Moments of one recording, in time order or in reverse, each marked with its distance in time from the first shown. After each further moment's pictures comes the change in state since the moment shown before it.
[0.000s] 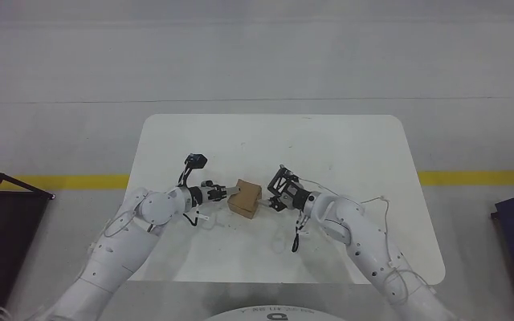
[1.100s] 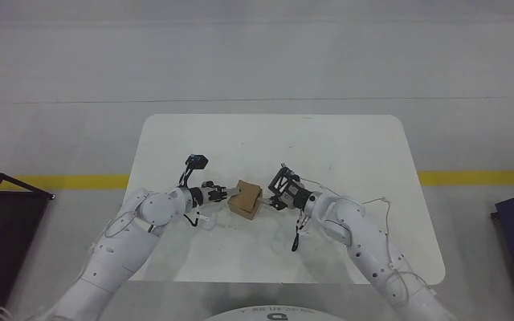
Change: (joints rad) left arm 0.001 -0.002 0.003 0.002 0.005 -0.001 -0.002; right arm -0.026 0.003 0.022 -0.016 -0.014 0.022 -0.032
